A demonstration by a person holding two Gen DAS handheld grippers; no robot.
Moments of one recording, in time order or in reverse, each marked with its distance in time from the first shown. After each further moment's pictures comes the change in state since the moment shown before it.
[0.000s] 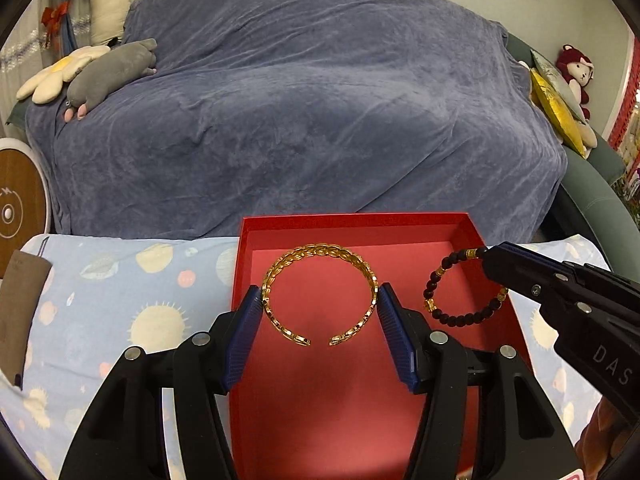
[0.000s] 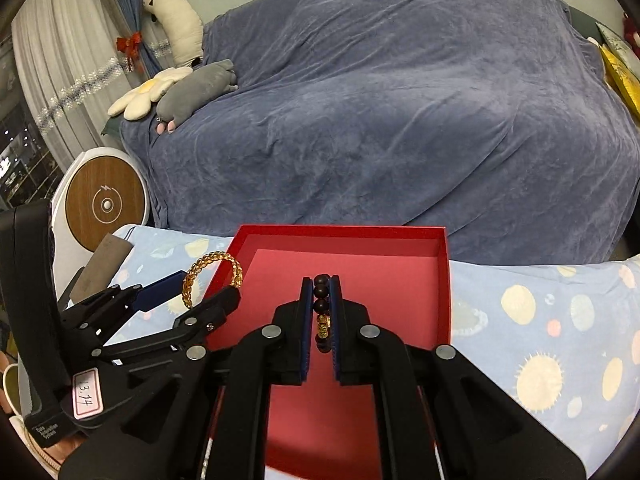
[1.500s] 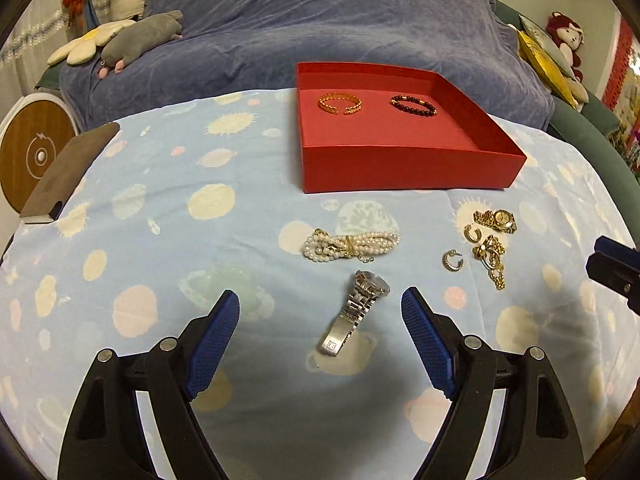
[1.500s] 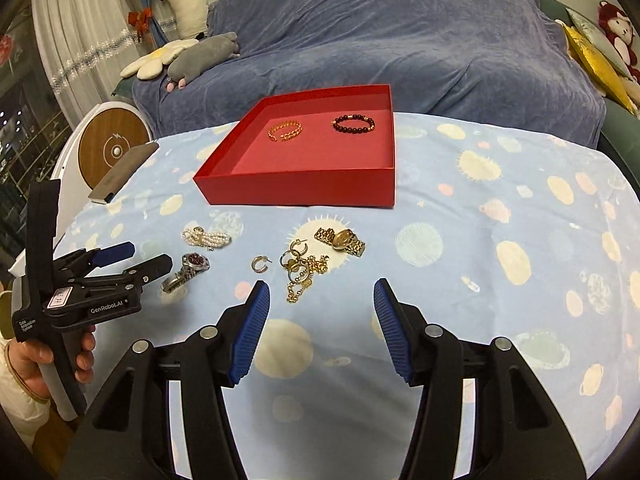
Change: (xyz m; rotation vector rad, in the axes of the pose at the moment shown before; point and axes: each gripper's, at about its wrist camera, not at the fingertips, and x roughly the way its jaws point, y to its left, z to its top) left arm -0.120 0.027 -0.220 0.041 0.065 0.036; right arm -0.149 0.007 -0.225 -0.034 0.036 -0.079
